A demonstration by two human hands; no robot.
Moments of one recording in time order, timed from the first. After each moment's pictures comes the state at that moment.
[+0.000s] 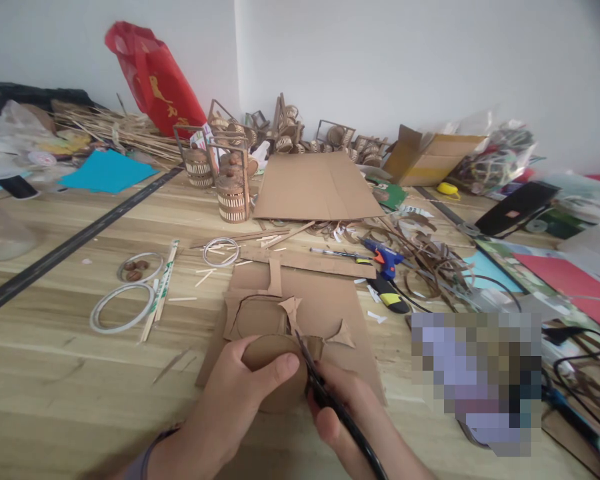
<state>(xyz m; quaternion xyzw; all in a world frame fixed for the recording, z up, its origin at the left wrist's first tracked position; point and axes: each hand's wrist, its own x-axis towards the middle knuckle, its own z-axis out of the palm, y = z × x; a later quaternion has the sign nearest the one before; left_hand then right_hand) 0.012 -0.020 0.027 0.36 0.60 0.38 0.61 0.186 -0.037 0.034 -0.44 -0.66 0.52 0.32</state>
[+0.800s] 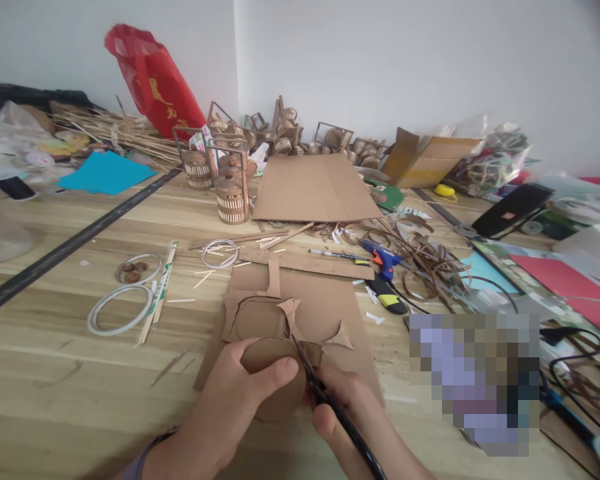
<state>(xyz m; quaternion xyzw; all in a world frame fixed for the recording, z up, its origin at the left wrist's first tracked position) 0.011 -0.021 0.025 0.35 0.59 0.37 0.62 0.186 -0.040 0.029 -0.46 -0.66 0.50 0.32</state>
